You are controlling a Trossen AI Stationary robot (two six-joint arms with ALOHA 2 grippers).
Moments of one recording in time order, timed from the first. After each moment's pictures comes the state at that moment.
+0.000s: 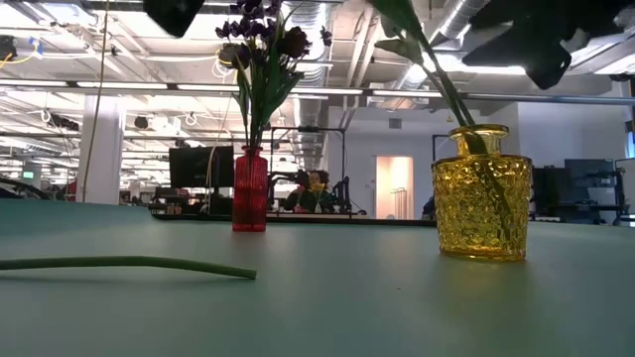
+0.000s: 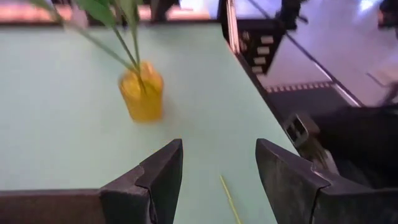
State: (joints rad) left arm -0.44 1.10 0.75 -0.05 -0.13 -0.19; right arm 0.63 1.22 0.67 0.04 0.70 0.69
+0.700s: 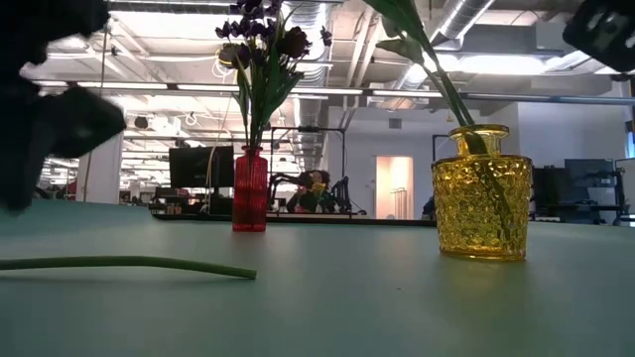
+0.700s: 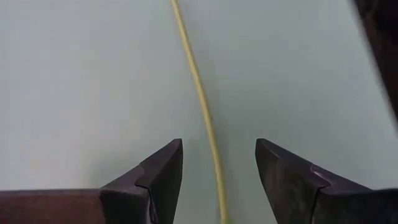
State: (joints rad) left arm -0.68 1.52 0.73 -0.17 -0.10 -0.48; right arm 0.81 1.34 0.67 0.28 0.47 0.81
